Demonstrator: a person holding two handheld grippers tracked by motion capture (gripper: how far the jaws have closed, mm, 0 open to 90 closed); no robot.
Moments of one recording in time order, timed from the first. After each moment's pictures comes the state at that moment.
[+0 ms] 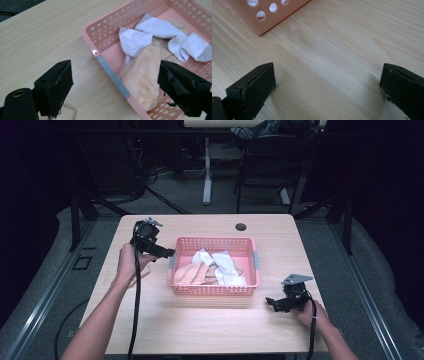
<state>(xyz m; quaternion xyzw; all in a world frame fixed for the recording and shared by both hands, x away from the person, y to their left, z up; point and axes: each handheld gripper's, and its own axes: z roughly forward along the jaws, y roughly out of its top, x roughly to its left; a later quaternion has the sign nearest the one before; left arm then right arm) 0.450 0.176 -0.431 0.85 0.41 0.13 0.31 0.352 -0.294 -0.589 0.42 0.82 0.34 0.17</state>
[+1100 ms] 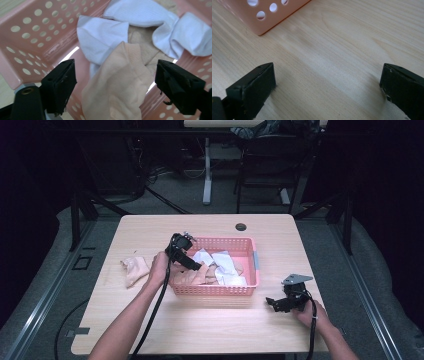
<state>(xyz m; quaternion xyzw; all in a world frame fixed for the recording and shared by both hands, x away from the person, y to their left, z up) 0.466 0.096 -0.494 0.90 0.36 0.08 0.24 0.352 -0.294 -0.589 0.41 0.82 0.34 0.17</state>
